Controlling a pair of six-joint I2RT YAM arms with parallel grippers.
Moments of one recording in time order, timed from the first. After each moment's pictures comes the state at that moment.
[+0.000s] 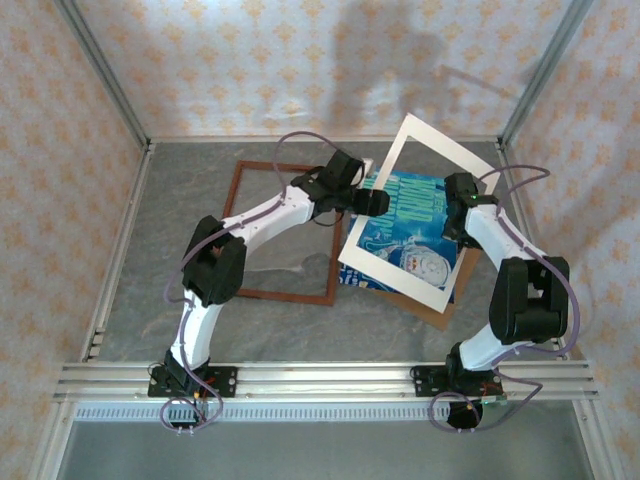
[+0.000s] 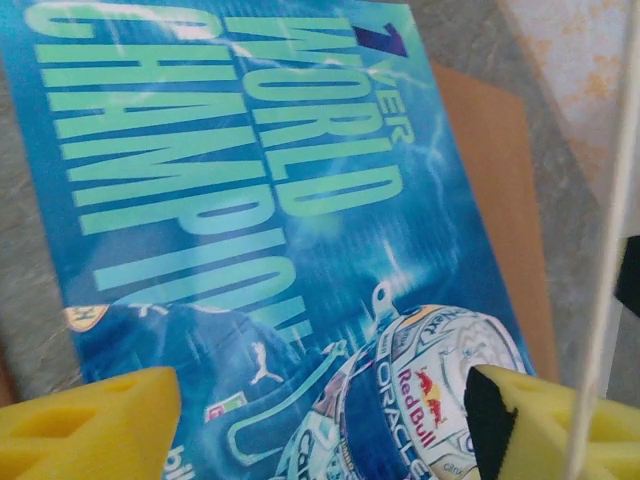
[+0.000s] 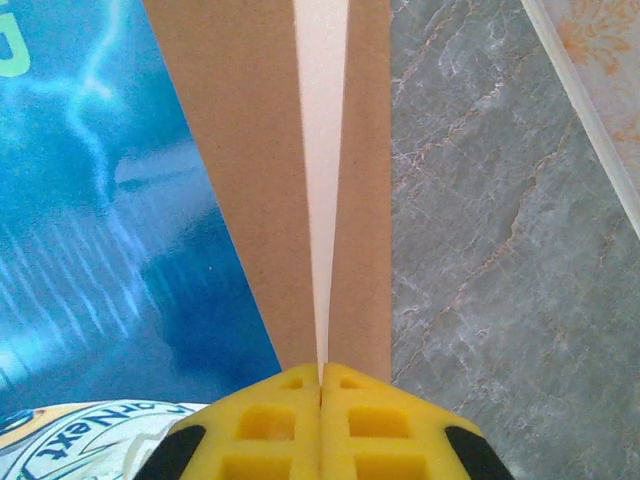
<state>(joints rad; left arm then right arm) -0.65 2.12 1.82 -0.44 0.25 -0.48 0.02 1.56 1.09 -0.81 0.41 0.48</state>
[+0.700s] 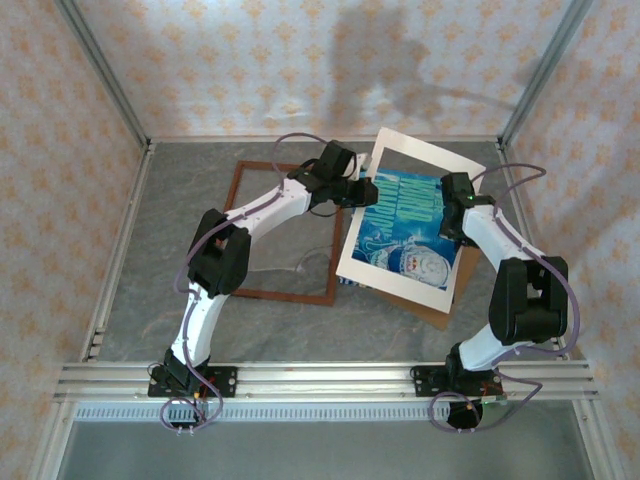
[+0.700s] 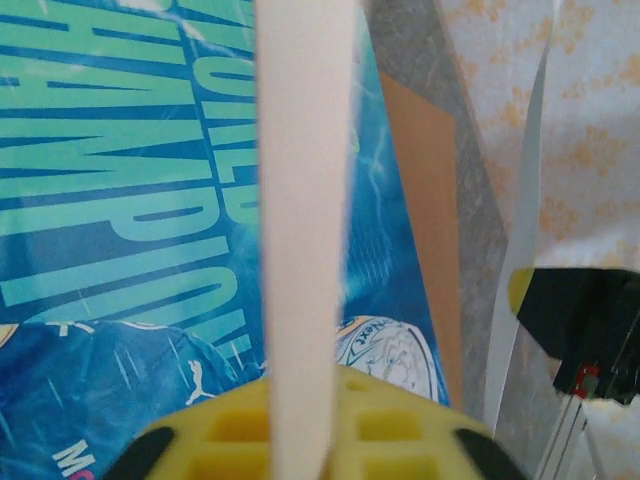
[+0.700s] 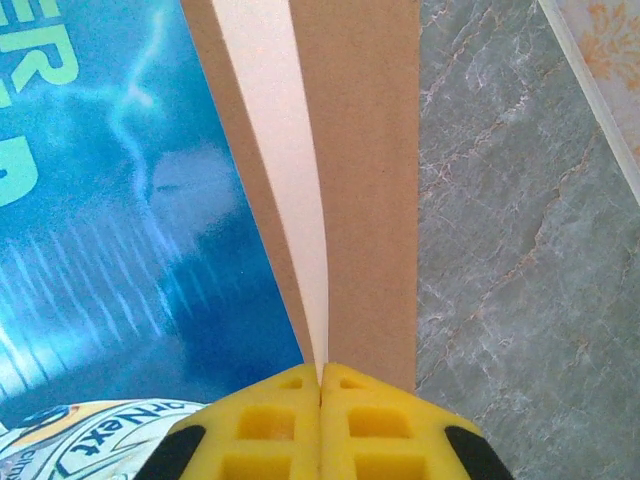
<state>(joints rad) -0.58 2.19 1.88 -0.40 0.47 -0.61 0.05 1.56 1.09 -0.78 0.40 0.48</state>
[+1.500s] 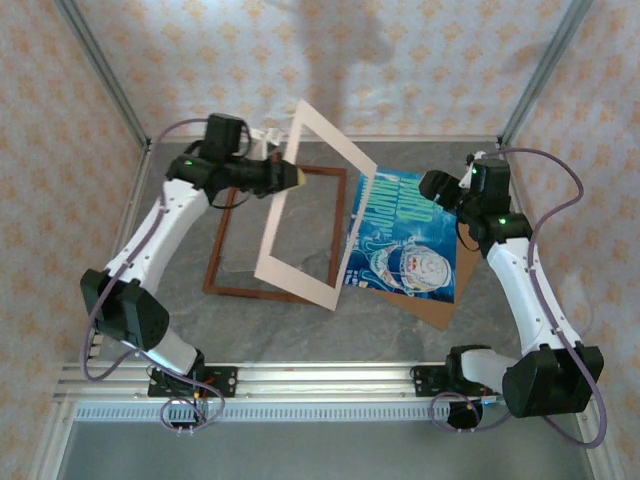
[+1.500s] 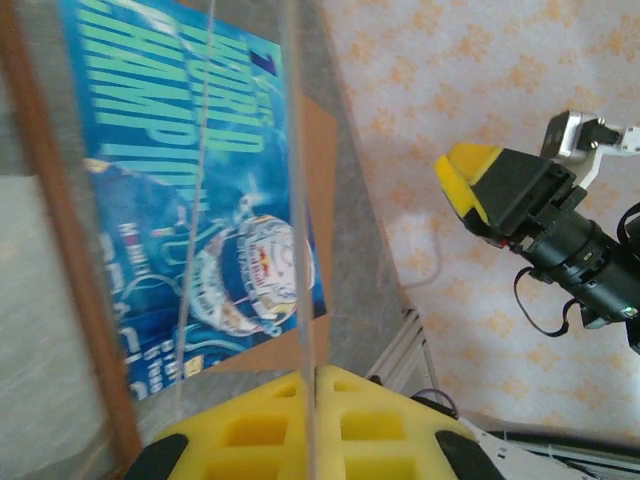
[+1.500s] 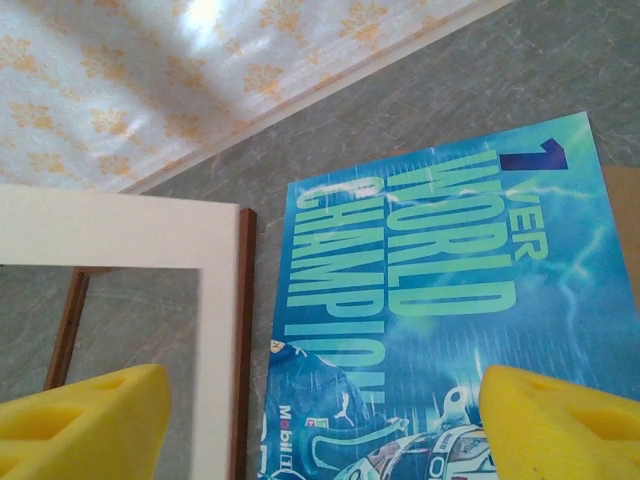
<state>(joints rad) -0.22 1.56 1.59 -0.78 0.81 -0.53 0.05 1.16 1.09 -0.51 -0.16 0.50</state>
